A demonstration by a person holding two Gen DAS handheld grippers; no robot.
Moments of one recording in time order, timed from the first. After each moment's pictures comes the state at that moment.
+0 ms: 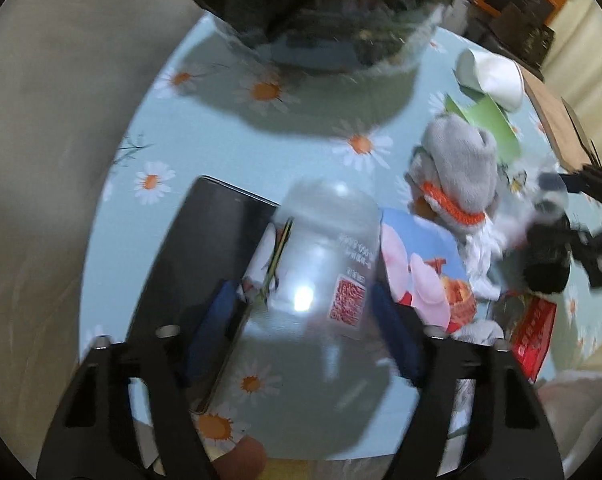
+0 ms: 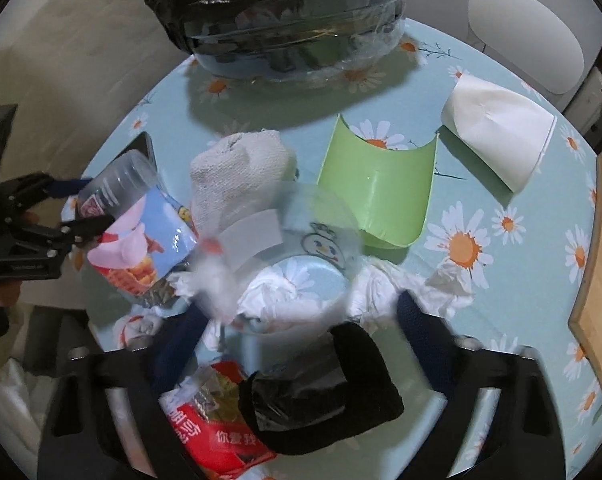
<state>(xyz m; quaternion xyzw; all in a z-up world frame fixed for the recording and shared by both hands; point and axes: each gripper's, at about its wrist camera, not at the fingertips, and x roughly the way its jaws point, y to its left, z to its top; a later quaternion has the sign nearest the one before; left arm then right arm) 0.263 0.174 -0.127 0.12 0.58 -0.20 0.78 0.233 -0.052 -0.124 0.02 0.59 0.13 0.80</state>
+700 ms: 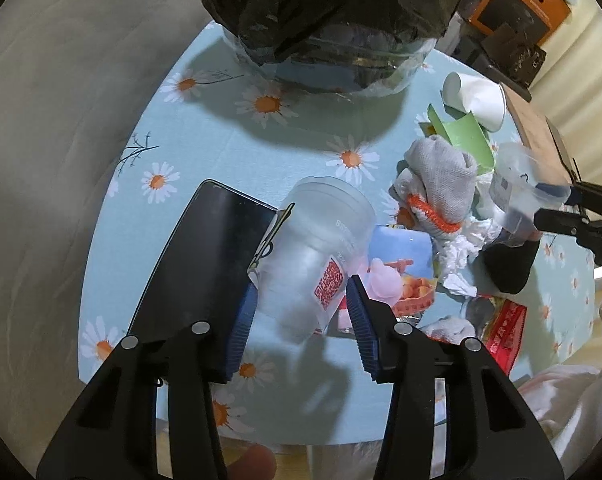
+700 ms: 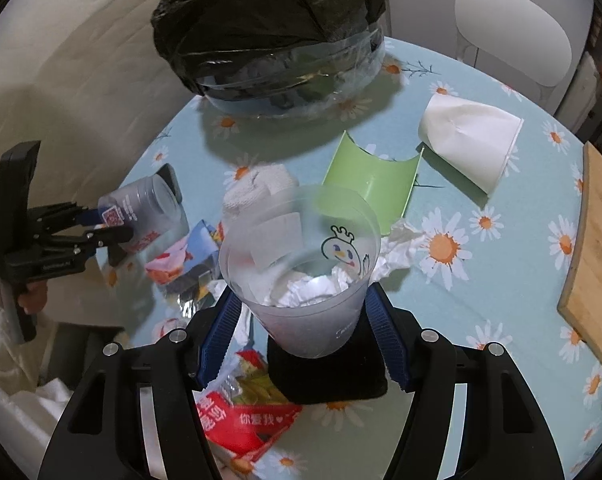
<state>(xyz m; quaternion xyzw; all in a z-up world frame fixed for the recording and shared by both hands) 0.262 0.190 -0.103 0.07 0.57 -0.21 0.79 0.216 -0.075 -0.084 0.06 0.56 0.14 0.81</state>
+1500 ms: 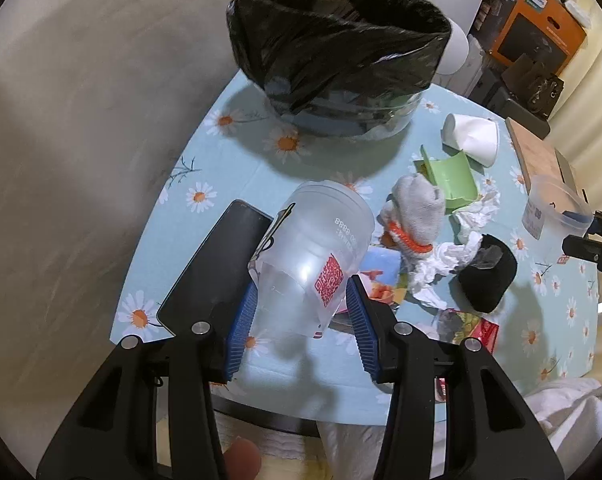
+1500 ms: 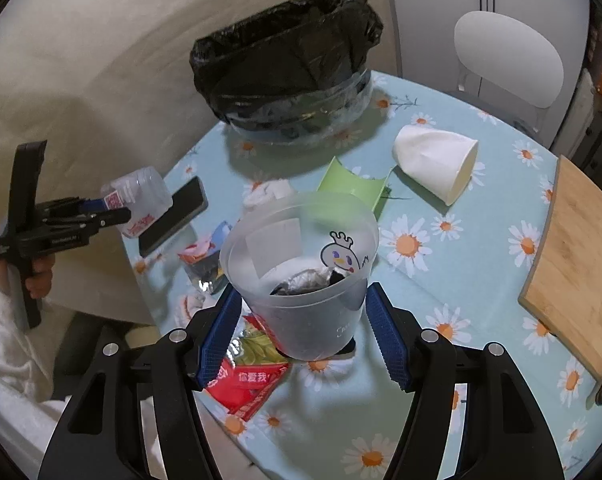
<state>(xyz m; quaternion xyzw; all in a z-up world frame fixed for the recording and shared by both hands) 0.224 0.181 -0.039 0.07 0.53 -0.14 0.83 0.171 -0.123 -0.036 0.07 0.52 0.17 0.84</state>
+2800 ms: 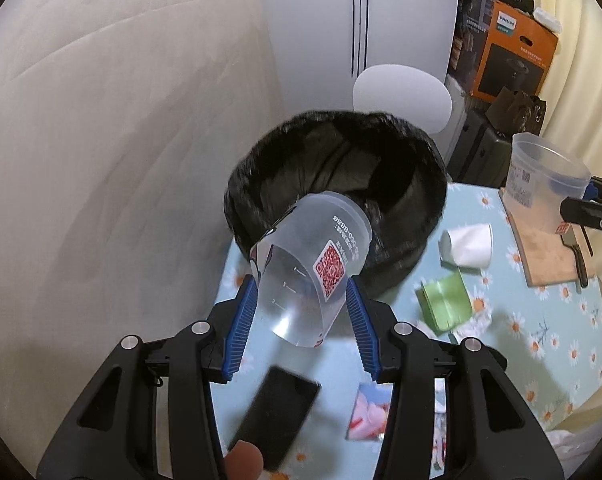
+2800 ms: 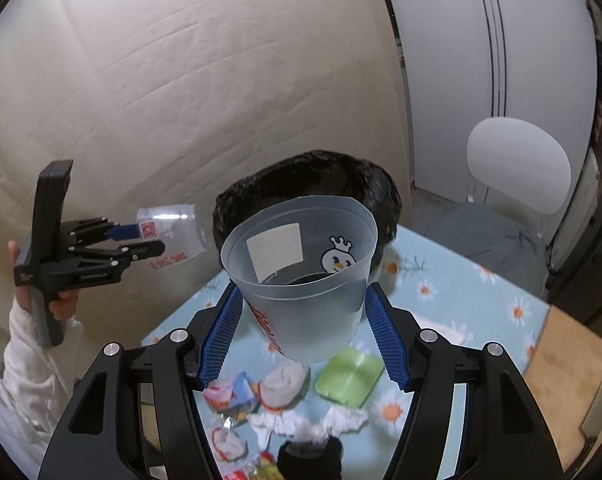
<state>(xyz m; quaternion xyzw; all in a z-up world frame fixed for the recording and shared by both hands) 0.332 0.148 0.071 0.13 0.43 -0.18 0.88 0.275 -0.118 0.089 0.08 0.38 0.19 0.90</state>
